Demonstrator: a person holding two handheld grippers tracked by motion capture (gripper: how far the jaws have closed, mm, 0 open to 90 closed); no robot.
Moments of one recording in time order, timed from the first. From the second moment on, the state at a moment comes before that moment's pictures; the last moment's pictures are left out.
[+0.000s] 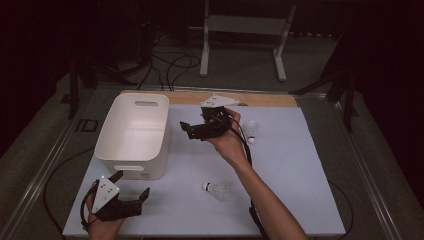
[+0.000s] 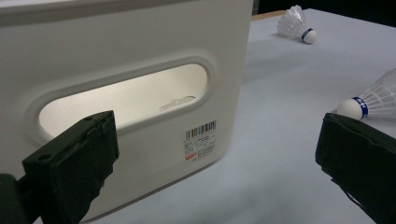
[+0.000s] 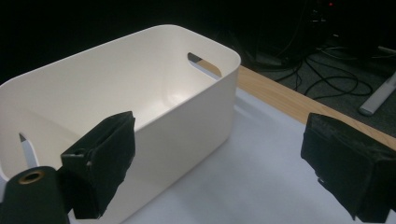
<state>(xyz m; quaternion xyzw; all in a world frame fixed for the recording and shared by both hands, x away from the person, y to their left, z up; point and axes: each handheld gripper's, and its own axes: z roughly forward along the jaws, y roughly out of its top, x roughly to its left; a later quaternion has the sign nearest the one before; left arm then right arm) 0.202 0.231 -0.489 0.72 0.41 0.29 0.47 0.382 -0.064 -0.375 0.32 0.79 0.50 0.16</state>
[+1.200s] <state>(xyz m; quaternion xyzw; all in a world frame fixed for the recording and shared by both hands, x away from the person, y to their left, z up) 0.201 0.231 -0.489 0.72 0.41 0.29 0.48 0.396 -0.102 -0.387 0.34 0.79 0.49 0.17</state>
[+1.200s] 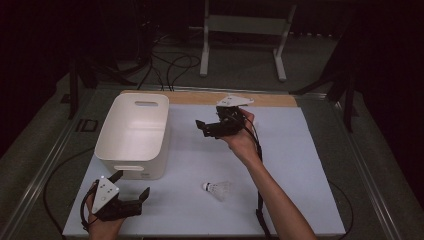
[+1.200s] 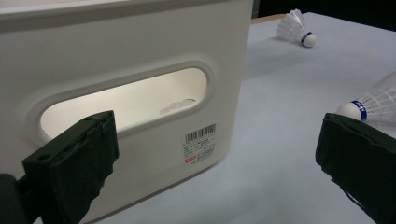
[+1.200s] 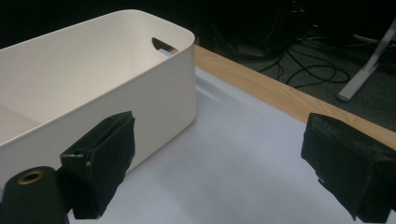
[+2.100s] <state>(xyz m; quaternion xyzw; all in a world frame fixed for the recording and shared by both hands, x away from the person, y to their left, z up) 0.201 0.232 -0.488 0.72 0.41 0.29 0.48 0.410 -0.133 -0.395 0.38 0.78 0.47 0.19</state>
